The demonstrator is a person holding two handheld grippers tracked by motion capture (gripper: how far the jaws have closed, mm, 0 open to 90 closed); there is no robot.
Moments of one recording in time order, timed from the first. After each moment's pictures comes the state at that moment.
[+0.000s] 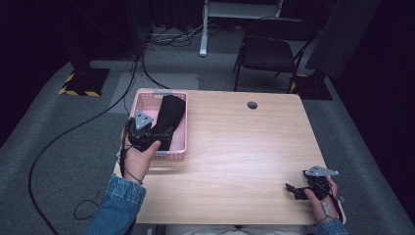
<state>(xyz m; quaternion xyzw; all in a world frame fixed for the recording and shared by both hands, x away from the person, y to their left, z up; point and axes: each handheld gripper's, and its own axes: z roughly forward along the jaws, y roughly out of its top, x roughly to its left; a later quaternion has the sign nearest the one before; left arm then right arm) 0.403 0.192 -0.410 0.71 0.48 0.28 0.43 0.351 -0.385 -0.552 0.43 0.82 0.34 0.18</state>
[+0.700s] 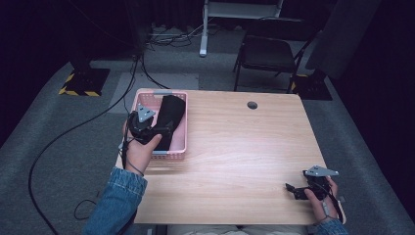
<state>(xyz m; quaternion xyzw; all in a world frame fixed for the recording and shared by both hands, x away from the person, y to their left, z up) 0.425 0.193 -0.410 0.71 0.47 0.30 0.42 0.351 -0.385 -0.552 0.43 0.82 0.34 0.18</state>
